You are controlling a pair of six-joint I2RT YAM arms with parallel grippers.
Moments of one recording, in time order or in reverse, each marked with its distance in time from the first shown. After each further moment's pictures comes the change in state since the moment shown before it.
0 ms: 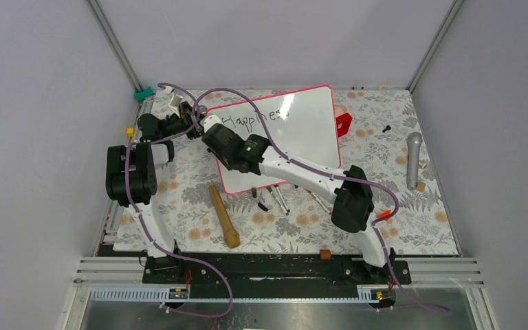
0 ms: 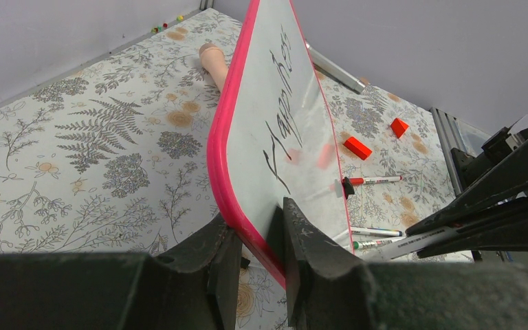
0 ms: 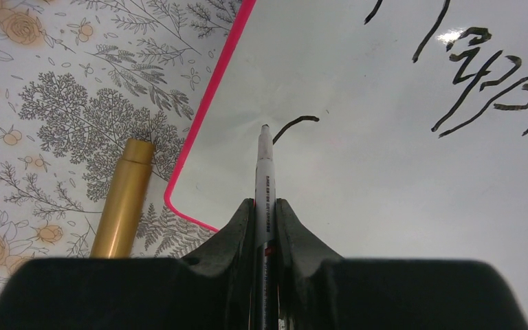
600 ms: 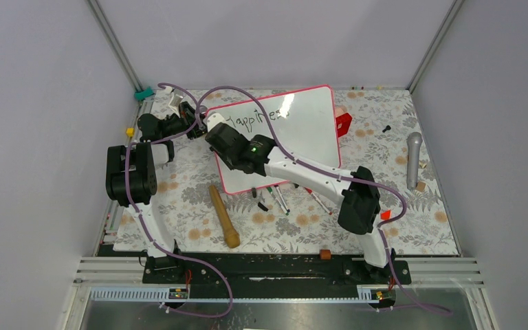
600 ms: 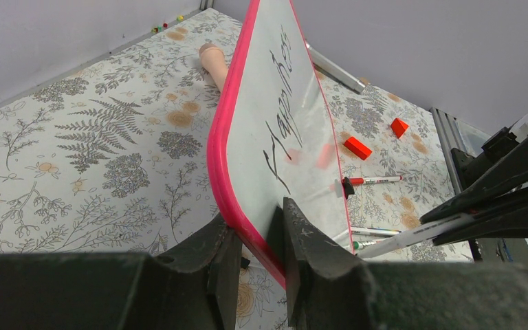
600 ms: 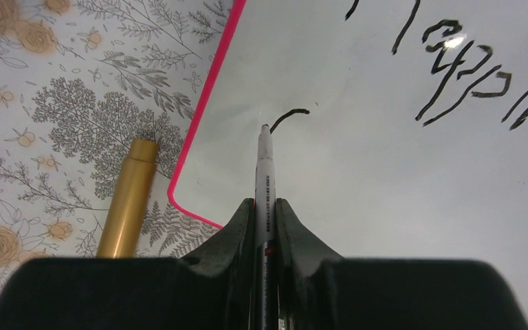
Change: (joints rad) left arm 0.000 0.000 0.000 0.000 0.000 0.000; right arm 0.000 -0.053 -0.071 0.029 0.000 0.015
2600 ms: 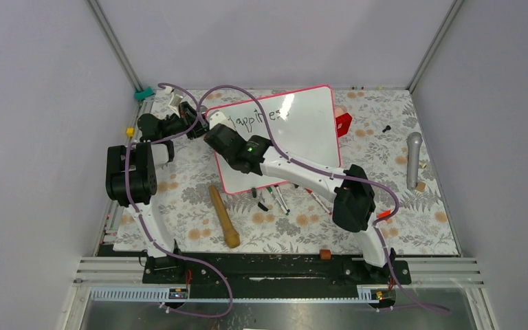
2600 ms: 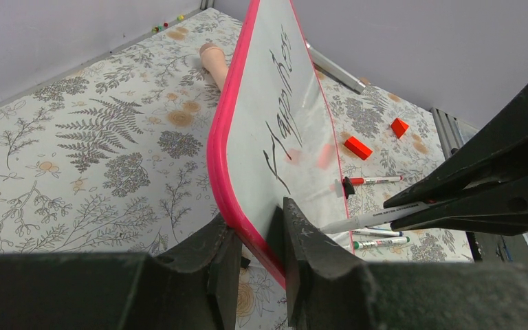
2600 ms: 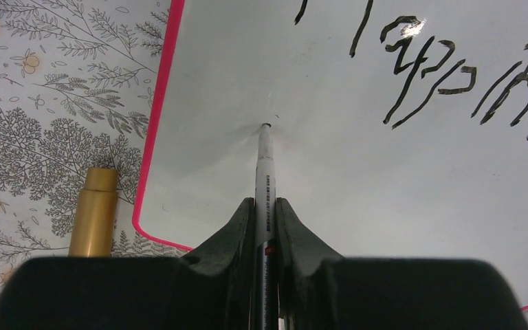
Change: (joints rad) left arm 0.000 0.000 0.000 -0.001 0.000 0.000; right arm -0.010 0.048 0.023 0.022 0.116 0.027
